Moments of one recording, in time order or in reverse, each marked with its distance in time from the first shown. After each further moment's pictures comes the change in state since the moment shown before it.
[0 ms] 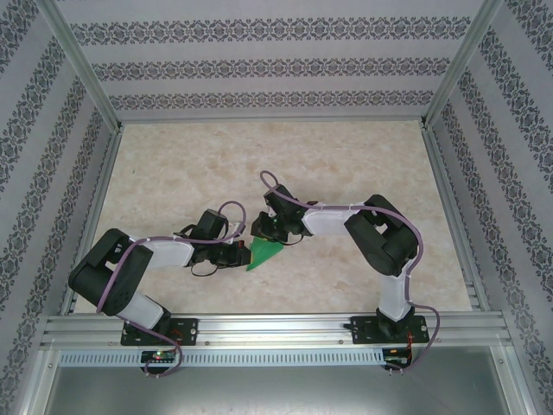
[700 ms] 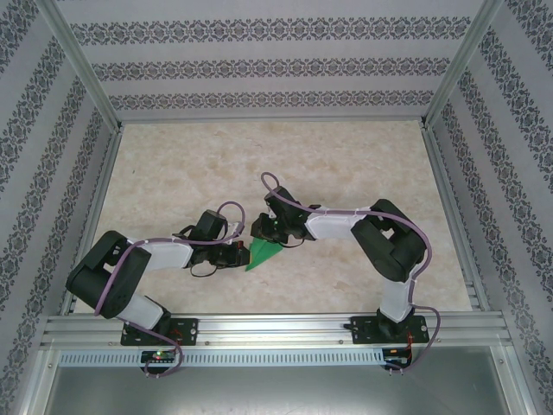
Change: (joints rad) left arm 0.000 -0.017 -0.009 -0.001 -0.015 0.000; right arm 0.020 -0.068 -0.053 0.038 0.034 0.019
